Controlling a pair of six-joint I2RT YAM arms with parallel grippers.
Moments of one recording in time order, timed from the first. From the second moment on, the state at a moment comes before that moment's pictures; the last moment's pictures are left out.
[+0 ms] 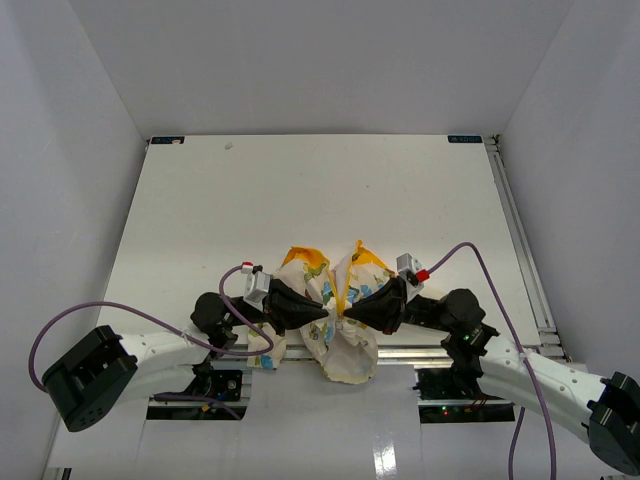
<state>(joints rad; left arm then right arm) -0.84 1.05 0.12 1.36 0.68 -0.43 0.88 0.65 0.15 0.73 -0.56 0.43</state>
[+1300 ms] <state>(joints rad) -0.83 1.04 0.12 1.38 0.76 -0.41 0.86 0.67 0.15 0.83 -0.61 0.54</state>
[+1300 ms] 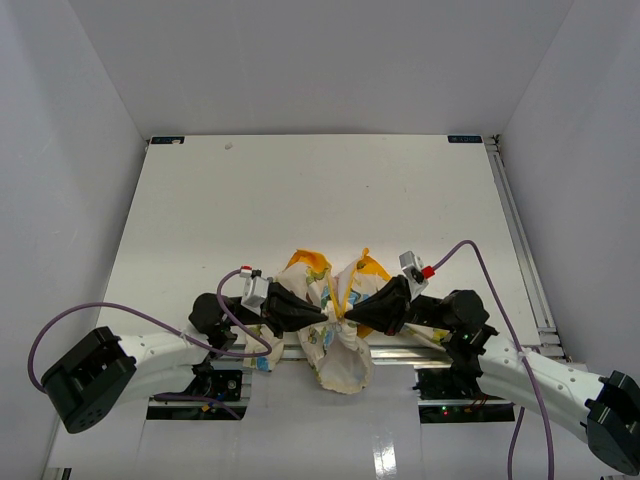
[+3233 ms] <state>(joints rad) -0.83 1.07 0.14 1.38 0.76 -0.49 0.86 0.66 0.20 0.68 -0.57 0.47</state>
